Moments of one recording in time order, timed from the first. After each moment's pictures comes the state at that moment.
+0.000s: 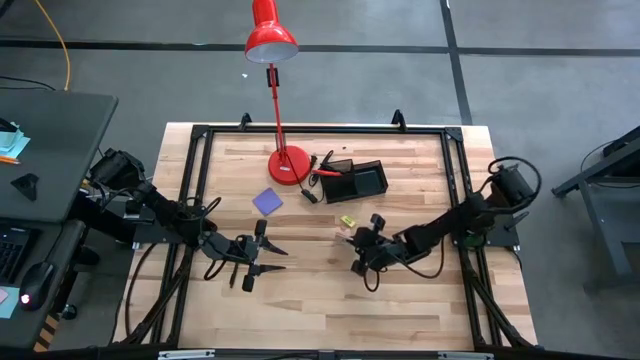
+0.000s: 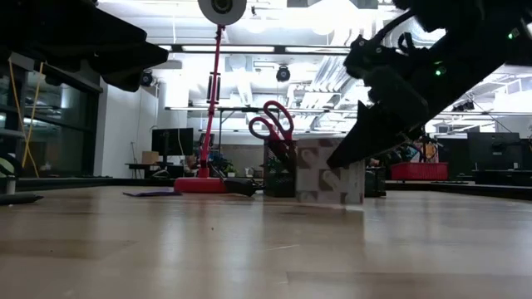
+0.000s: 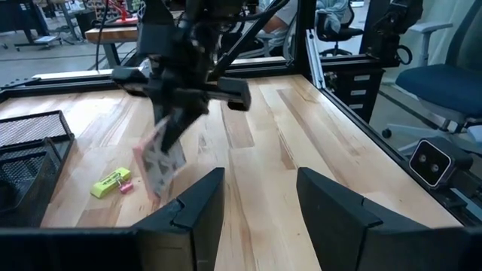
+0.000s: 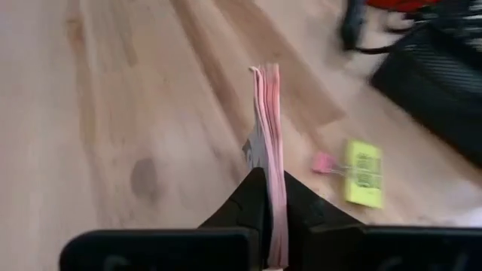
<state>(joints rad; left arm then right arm) -0.46 1.37 0.30 0.85 -0.44 -0.06 0.41 1.70 0.73 0.14 0.61 0.55</state>
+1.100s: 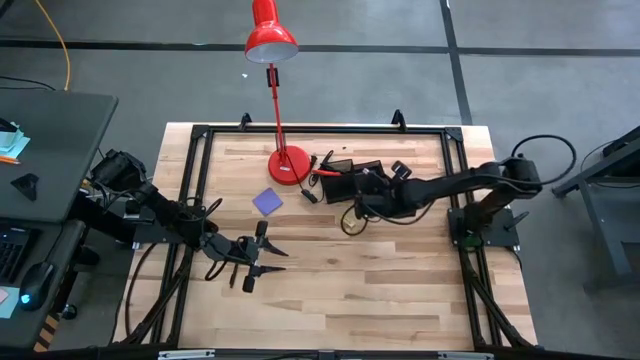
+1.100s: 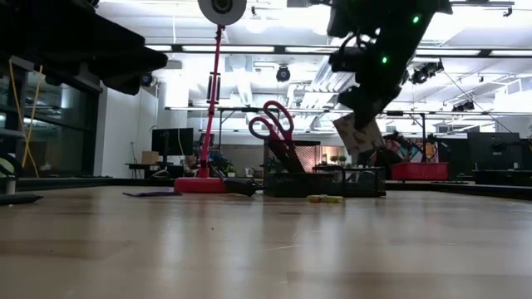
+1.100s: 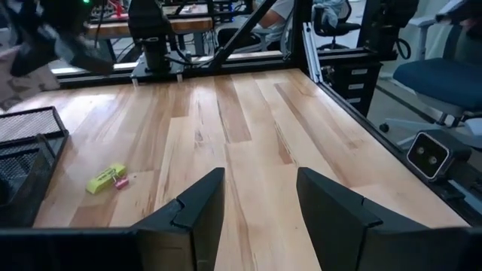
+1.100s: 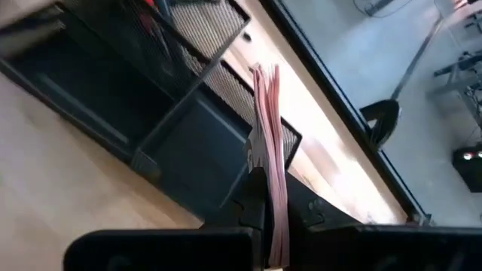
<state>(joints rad) -0.46 1.39 0.31 0.86 -0.43 -0.06 0.05 1.59 1.06 -0.85 0.80 0.56</state>
